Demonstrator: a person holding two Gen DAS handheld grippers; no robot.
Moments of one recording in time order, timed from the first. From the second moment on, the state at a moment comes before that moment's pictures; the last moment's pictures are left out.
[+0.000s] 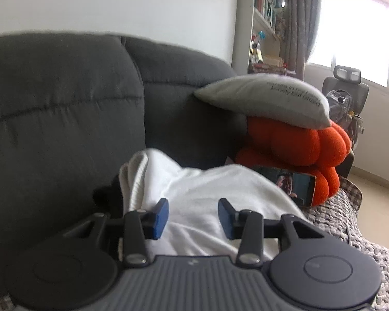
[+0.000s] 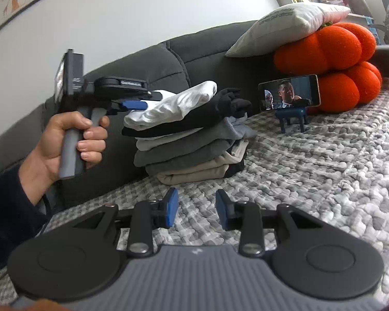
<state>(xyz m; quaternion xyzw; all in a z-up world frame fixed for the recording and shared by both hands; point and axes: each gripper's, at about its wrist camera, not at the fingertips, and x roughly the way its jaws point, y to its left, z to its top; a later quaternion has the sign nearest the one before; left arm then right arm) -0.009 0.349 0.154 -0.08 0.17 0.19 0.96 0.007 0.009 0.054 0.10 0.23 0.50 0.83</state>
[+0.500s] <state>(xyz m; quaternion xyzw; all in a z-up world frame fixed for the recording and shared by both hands) -0.113 0.288 0.093 -0.13 0.20 0.19 0.95 -0.021 0.017 0.044 0.08 0.22 0.53 0.81</state>
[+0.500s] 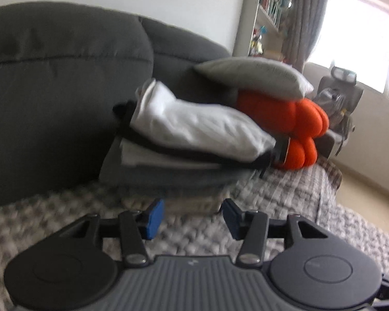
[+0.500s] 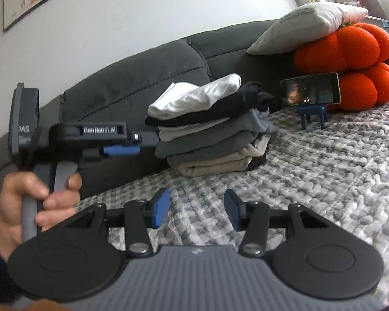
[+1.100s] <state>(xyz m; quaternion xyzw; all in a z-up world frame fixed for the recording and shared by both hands) -0.135 0.282 0.076 -0.07 0.18 0.24 0.95 -0.038 0.032 0.027 0.05 0.18 0.50 0.84</state>
